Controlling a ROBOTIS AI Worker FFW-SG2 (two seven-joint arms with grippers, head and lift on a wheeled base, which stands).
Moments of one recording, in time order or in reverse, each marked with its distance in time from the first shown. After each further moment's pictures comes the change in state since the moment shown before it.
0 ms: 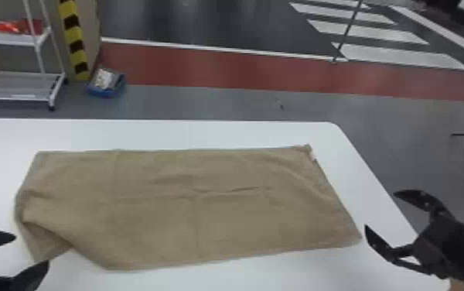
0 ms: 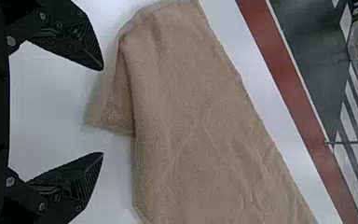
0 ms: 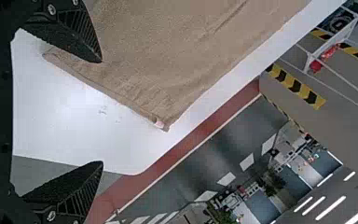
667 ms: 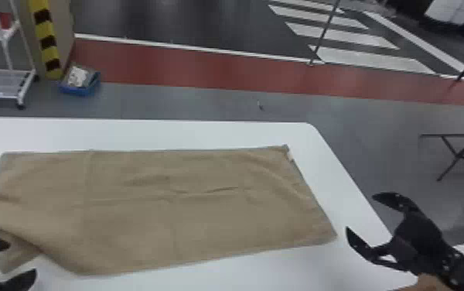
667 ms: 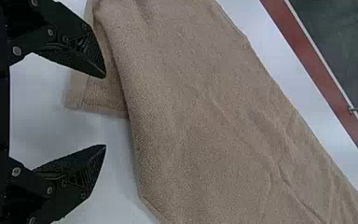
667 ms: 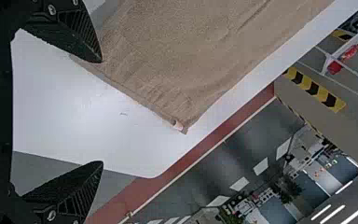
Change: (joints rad) left arm -0.090 0.037 -0.134 0.131 -0.113 -0.042 -0.043; right arm -0.013 -0.015 -0.021 0.034 0.022 0.013 0.017
